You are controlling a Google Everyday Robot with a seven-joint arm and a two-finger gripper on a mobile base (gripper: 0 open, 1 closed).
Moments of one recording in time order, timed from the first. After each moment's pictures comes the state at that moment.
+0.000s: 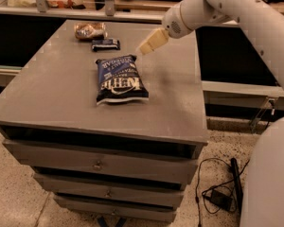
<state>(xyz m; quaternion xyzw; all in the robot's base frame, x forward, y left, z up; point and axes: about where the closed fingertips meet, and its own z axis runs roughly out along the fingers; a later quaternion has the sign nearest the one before) 0.746 -0.043 0.910 -0.48 0.75 0.17 0.41</state>
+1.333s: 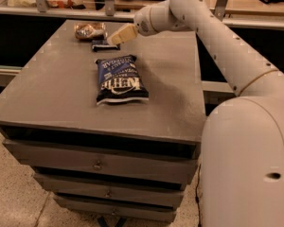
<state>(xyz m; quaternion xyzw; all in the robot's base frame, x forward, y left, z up) 0.826 0.045 0.905 -0.44 0.71 0.23 0.50</state>
